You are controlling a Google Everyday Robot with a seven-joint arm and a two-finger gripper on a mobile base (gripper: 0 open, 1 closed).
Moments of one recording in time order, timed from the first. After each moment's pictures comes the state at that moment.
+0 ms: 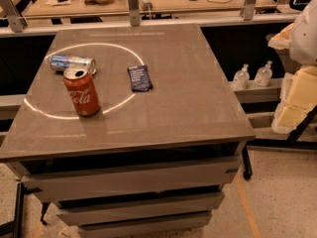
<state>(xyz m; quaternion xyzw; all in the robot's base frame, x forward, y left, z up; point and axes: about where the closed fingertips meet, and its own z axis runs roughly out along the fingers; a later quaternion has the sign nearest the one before) 0.438 -0.217 0.976 -0.60 0.78 -0.03 0.16</state>
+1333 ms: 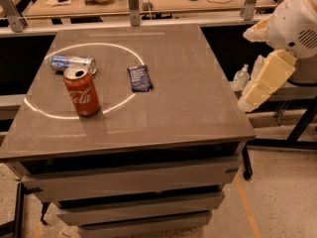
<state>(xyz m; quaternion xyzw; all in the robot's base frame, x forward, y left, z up) 0.479 -0.176 0.978 -0.58 0.77 0.07 0.25</state>
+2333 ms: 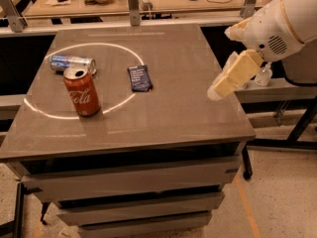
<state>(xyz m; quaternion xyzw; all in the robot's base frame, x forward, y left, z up) 0.518 -0.136 0.968 -0.54 0.76 0.13 0.34</state>
